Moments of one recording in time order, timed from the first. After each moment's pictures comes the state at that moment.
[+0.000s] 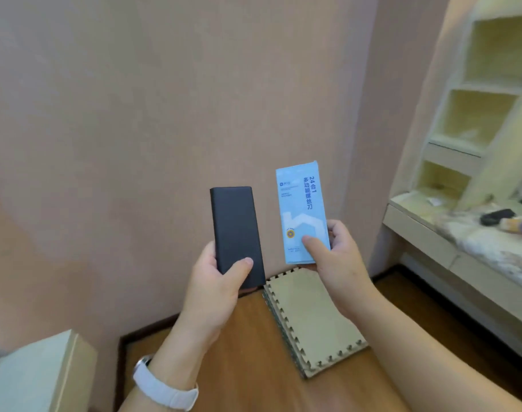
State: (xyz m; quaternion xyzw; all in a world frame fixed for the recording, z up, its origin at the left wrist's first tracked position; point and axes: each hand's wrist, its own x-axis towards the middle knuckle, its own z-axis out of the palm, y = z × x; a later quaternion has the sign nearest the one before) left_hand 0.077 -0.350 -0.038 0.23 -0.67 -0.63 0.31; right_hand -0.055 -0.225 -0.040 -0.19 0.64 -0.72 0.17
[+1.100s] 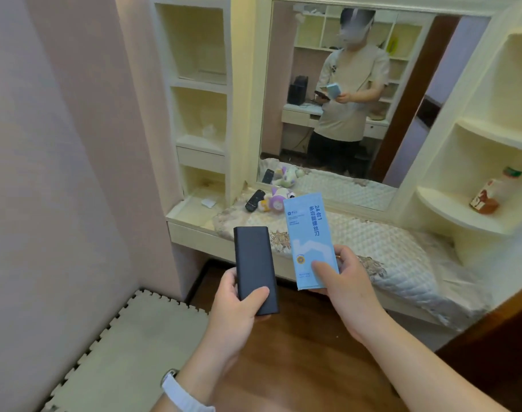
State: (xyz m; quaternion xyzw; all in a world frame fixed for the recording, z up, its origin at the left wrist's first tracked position) left_hand -0.333 -0.114 -0.132 -0.01 -0.63 -0.77 -0.09; right_hand -0.309 0.062 -0.078 0.17 0.74 -0.65 -0.10
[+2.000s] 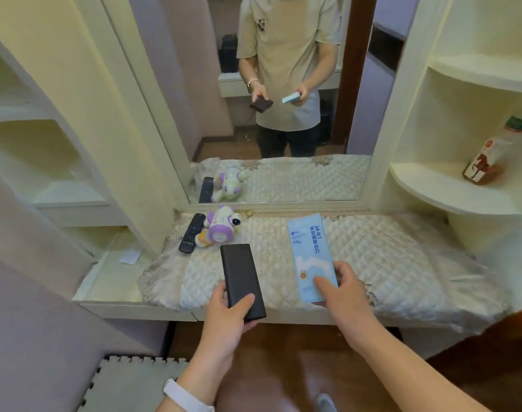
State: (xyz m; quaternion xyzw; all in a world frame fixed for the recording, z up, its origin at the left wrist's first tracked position) left_hand -0.583 0.111 -0.184 0.07 -0.68 -0.69 -0.22; right_hand -0.509 0.296 -0.175 0.32 0.66 -0.67 -0.13
